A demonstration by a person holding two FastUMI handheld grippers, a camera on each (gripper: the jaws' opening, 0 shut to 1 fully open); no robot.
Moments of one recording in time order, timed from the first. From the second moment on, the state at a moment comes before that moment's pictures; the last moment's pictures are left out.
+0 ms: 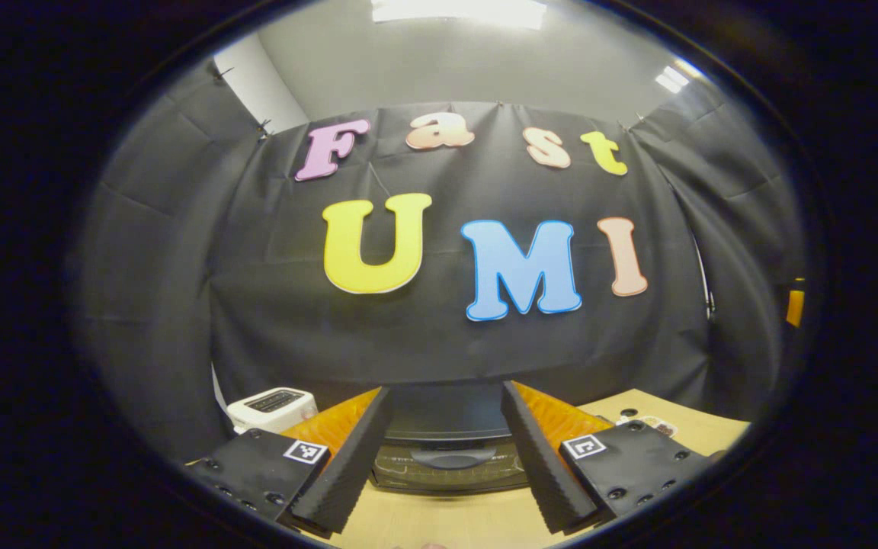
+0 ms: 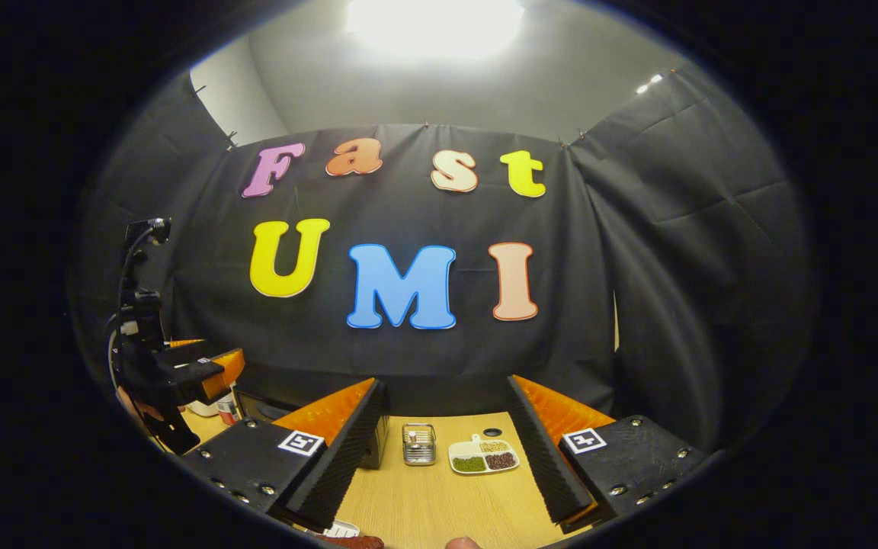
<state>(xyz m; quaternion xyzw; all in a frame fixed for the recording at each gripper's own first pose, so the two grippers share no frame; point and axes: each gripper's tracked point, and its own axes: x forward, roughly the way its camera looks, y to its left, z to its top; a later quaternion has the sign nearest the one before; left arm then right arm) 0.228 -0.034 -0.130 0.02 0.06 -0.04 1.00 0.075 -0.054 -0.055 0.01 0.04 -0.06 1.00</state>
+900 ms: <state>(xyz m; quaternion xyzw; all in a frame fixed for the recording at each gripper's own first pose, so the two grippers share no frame) 0.321 -0.049 -0.296 0.03 0.19 -0.08 0.98 0.085 -0.063 -0.081 -0.02 0.09 -0.15 0.99</state>
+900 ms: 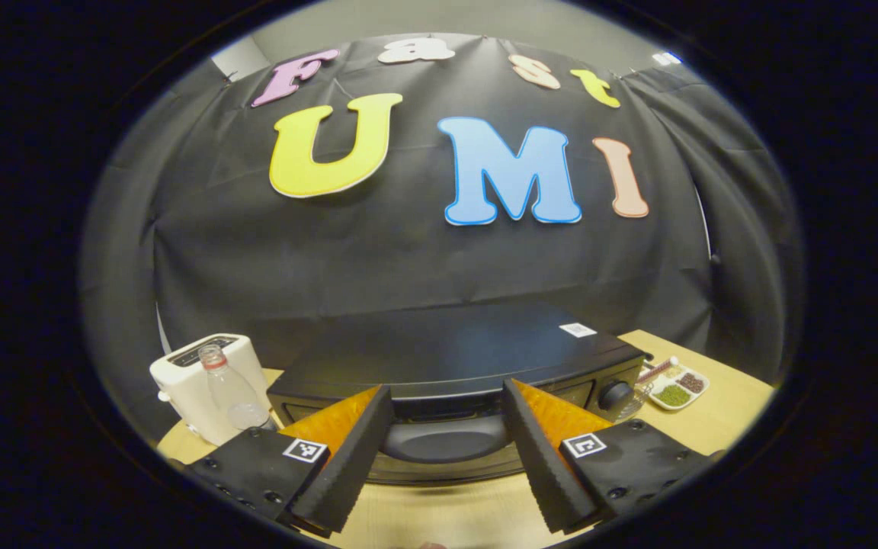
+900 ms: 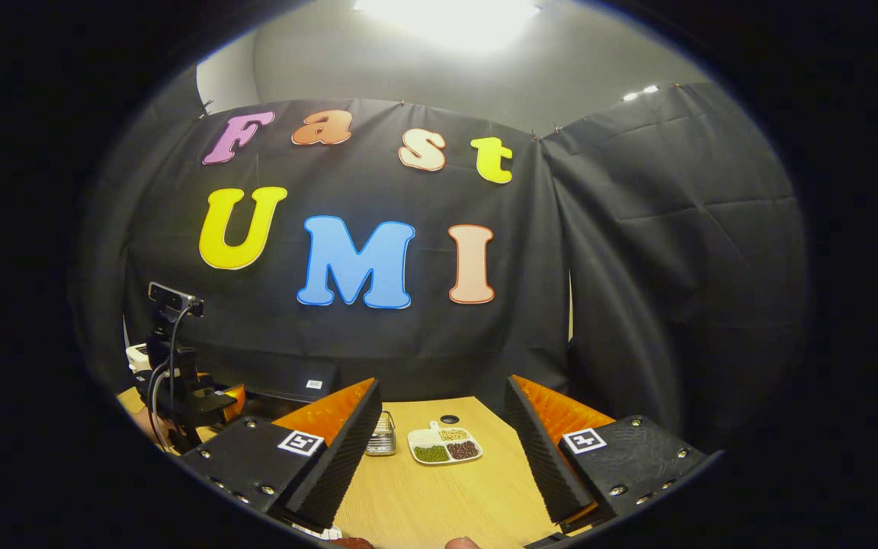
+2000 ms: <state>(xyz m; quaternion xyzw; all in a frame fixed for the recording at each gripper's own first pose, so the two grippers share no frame) 0.260 -0.048 -0.305 0.03 0.20 -0.06 0.98 0.074 -0.059 -0.066 -0.02 0.08 -0.12 0.99</state>
